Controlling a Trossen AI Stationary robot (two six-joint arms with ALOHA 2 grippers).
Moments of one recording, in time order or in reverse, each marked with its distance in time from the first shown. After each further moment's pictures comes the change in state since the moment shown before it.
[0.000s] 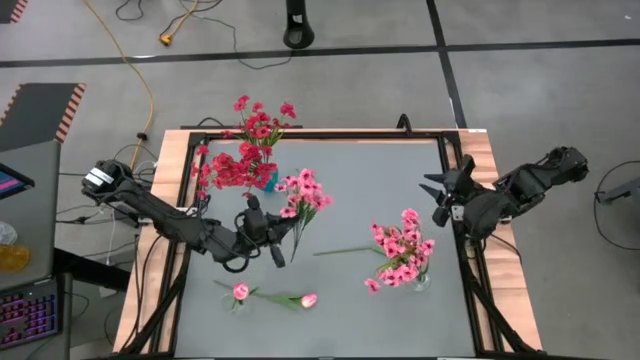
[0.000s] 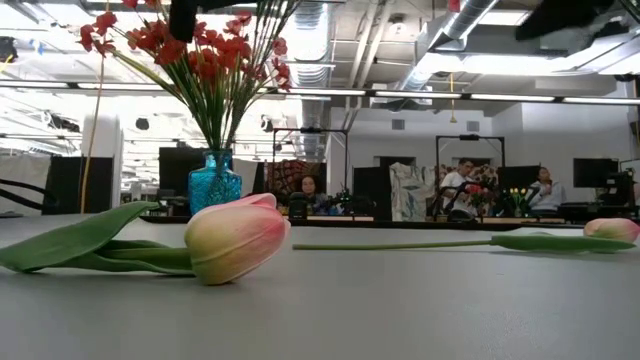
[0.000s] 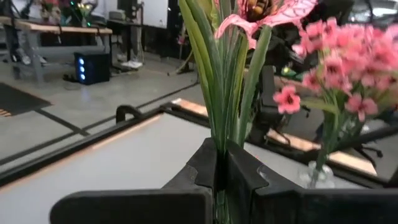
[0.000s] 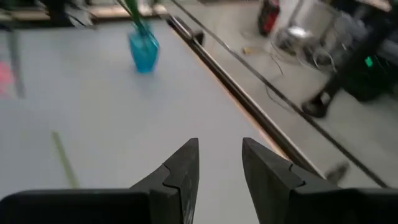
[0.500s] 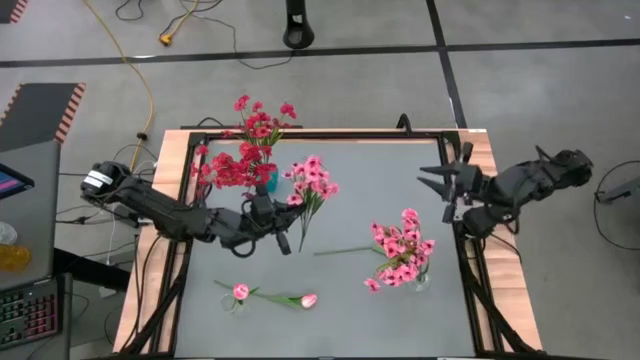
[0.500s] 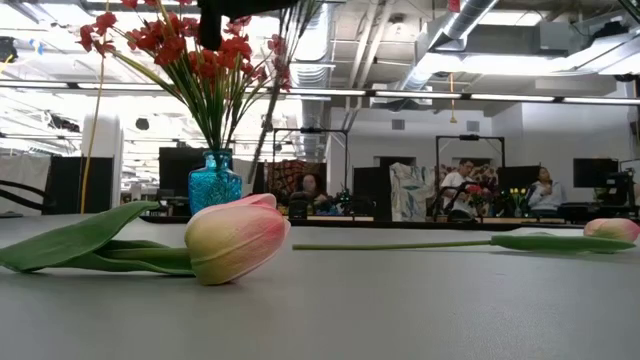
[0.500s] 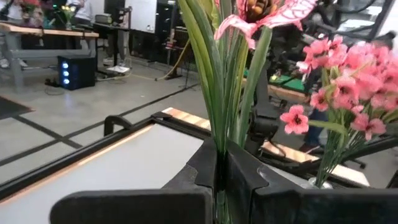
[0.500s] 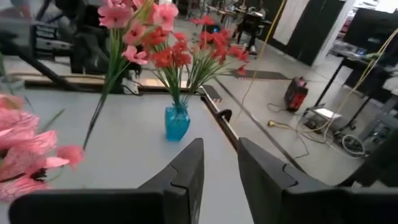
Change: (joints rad) left arm 0.143 0.000 0.000 0.062 0.192 0.027; right arm -0.079 -0.088 0.000 0.469 -0.143 -0.564
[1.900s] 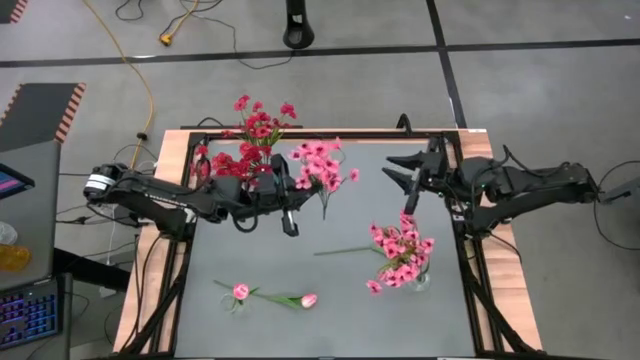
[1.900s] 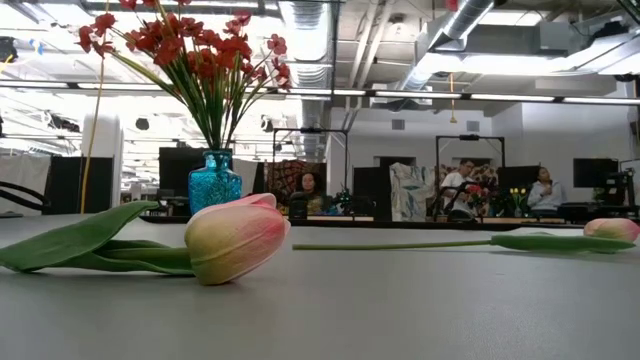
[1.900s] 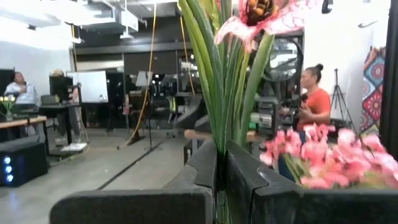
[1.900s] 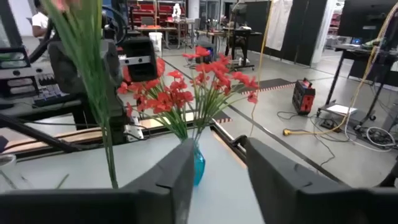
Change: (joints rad) left arm 0.198 0.045 0.195 0.114 0.427 0.286; right arm -0.290 0.225 -0.045 0.463 -0.258 0.054
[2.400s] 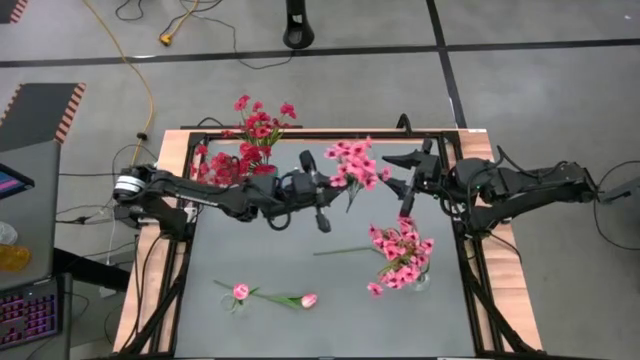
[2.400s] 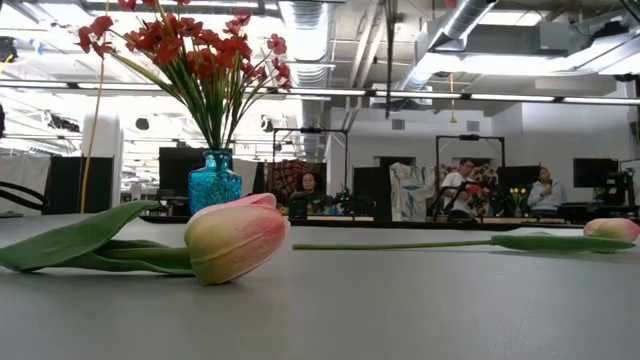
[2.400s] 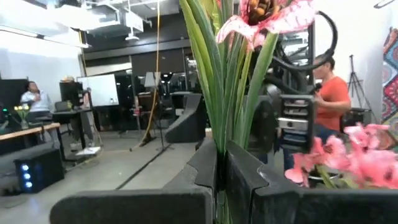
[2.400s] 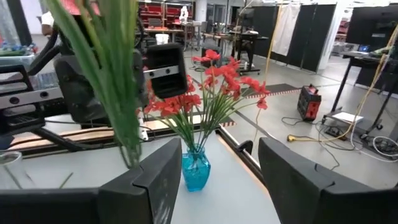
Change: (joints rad) left arm 0.035 0.256 0.245 0.007 0.007 0.064; right arm 0.000 0.037 0.001 0.050 -0.028 -0.034
